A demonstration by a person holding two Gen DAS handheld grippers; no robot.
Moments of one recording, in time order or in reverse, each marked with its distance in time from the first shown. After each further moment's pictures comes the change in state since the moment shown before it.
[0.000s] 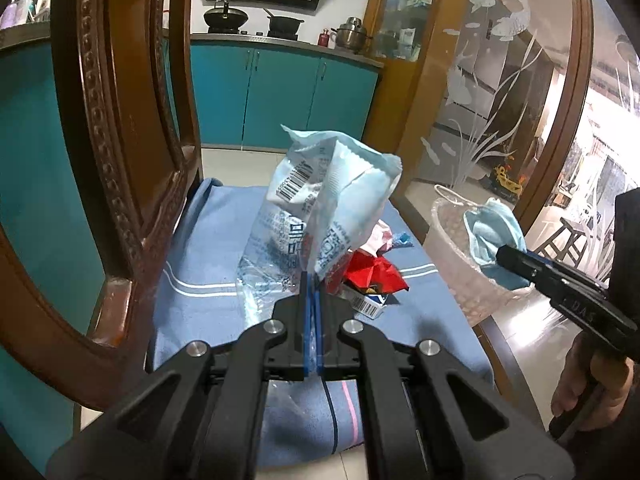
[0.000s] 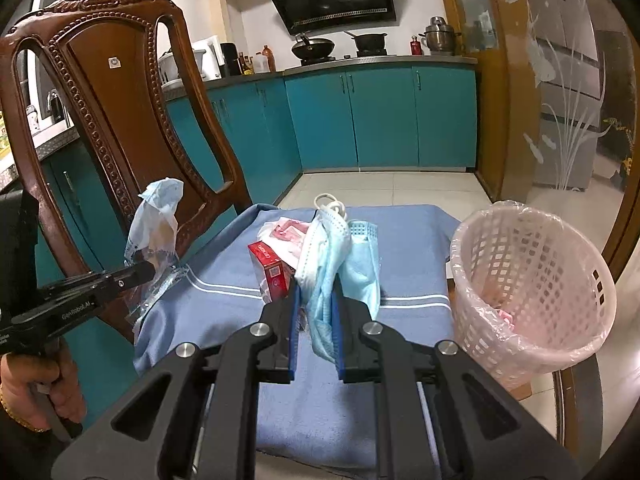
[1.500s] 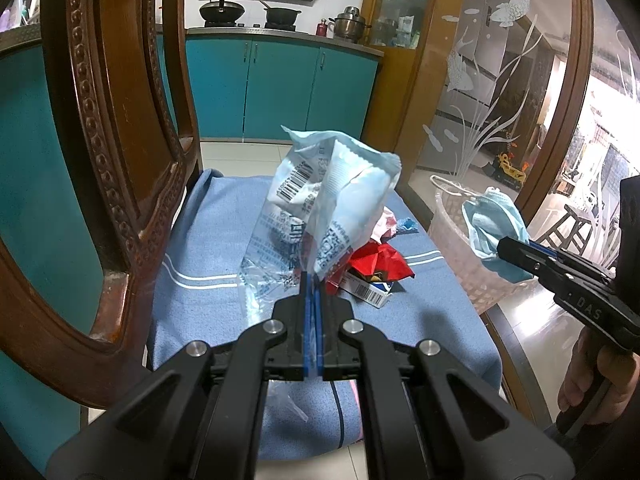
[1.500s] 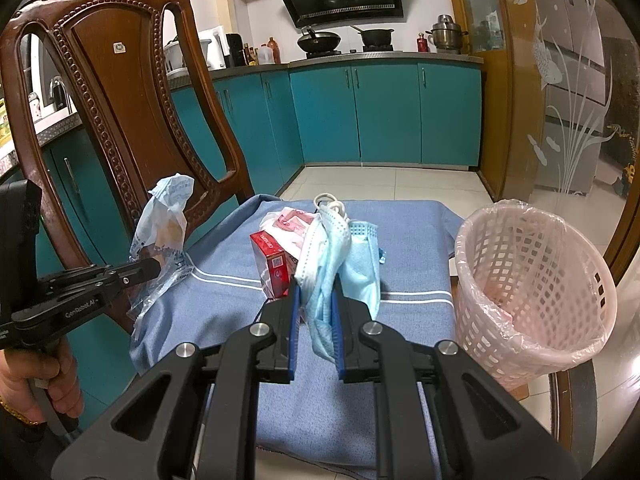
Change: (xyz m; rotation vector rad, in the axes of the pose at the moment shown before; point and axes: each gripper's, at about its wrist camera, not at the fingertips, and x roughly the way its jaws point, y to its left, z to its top) left arm 0.010 0.000 -0.002 0.023 0.029 0.011; right arm 0.008 0.003 -0.005 -0.027 0.022 -0.001
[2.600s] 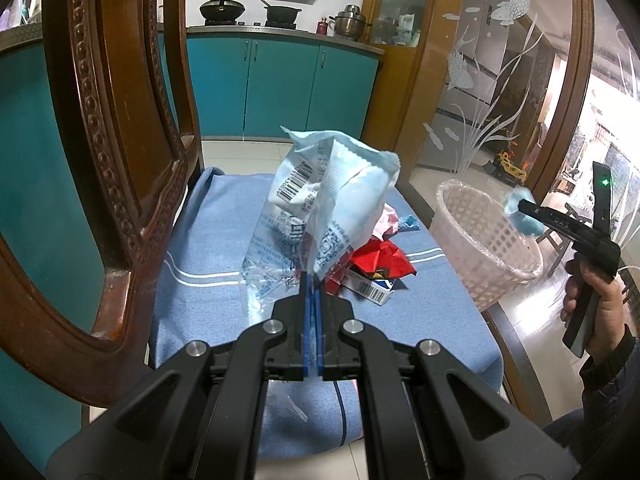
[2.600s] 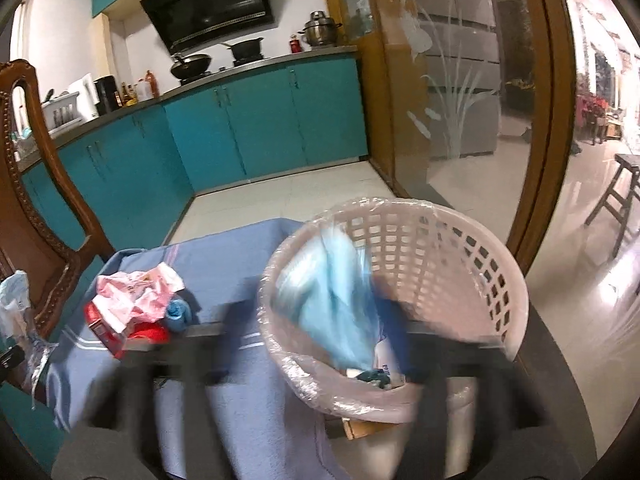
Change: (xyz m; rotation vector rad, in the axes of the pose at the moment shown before) left arm 0.000 0.002 -0.001 0.004 0.009 0.003; right arm 0.007 -0.157 0.013 0.246 -0.052 -0.339
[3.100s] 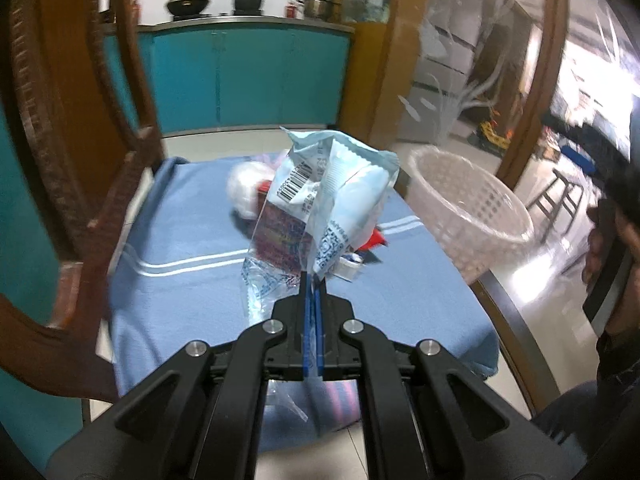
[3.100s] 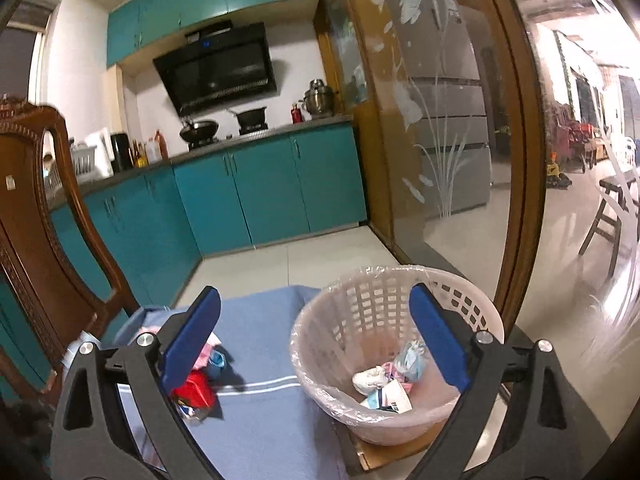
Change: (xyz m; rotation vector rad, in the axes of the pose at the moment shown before) left arm 0.021 -0.046 -0.015 0.117 0.061 -0.051; right arm -0.077 0.016 0.007 0.035 -0.257 0.020
